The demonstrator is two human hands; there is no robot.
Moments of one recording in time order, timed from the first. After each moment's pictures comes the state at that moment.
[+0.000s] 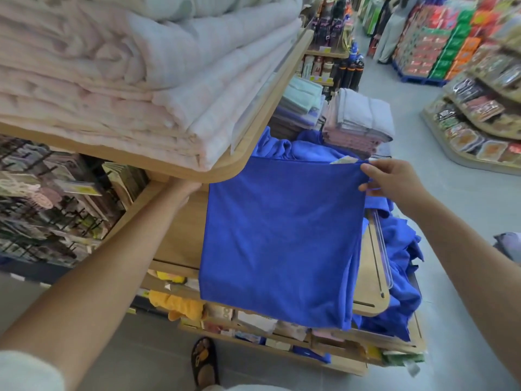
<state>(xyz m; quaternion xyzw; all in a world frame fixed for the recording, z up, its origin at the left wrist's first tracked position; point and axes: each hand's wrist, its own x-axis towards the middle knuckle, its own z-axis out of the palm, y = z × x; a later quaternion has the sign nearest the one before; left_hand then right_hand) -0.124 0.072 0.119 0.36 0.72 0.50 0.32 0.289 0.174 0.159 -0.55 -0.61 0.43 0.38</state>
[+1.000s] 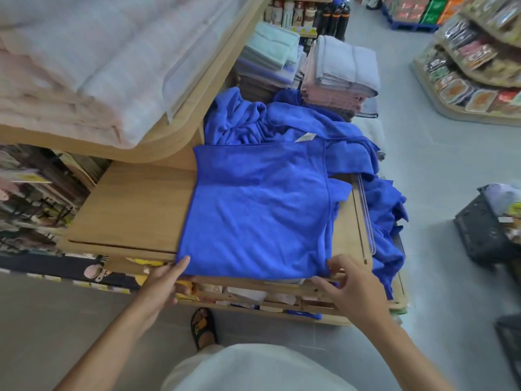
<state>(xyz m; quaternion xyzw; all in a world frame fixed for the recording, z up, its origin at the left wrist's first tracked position) -0.077 -0.100 -0.040 0.21 0.75 0.35 0.52 0.317 -0.034 0.006 -0.63 -0.72 0.23 0.18</state>
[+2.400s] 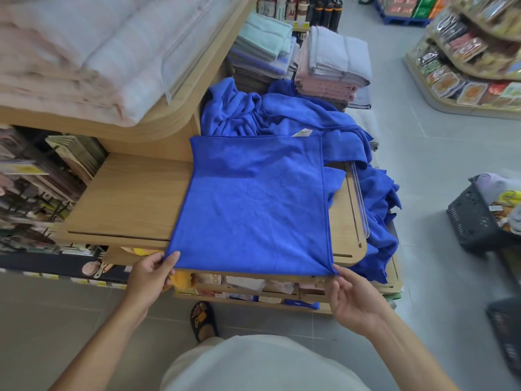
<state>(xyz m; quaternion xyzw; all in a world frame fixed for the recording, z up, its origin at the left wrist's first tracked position) -0.088 -0.120 -0.050 0.32 0.76 0.41 0.39 0.326 -0.059 -0.003 -0.47 0.08 0.81 0.33</state>
